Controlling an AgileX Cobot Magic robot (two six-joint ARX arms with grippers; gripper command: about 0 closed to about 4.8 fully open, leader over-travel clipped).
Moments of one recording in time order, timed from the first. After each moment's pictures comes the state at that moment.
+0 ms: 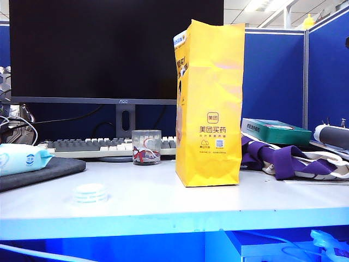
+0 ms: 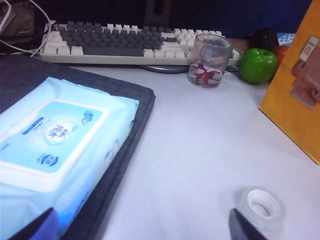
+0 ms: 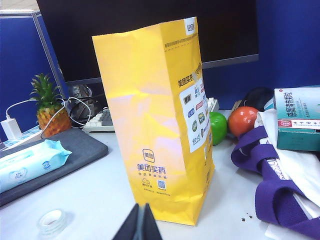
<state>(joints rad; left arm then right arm) -0.11 0.00 0.01 -0.15 0.09 -0.10 0.25 0.00 0.01 0.14 -0.26 0.24</state>
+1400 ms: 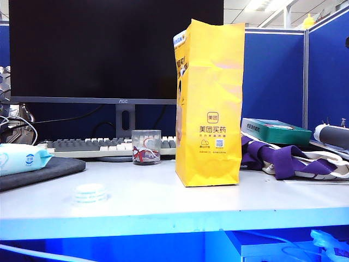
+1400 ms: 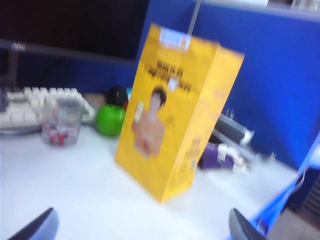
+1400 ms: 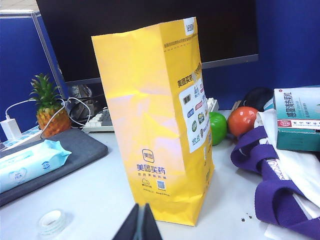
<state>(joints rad) -0.11 0.01 0.04 0.12 0.55 -0.29 0.25 0.00 0.01 0.14 -0.26 0.24</state>
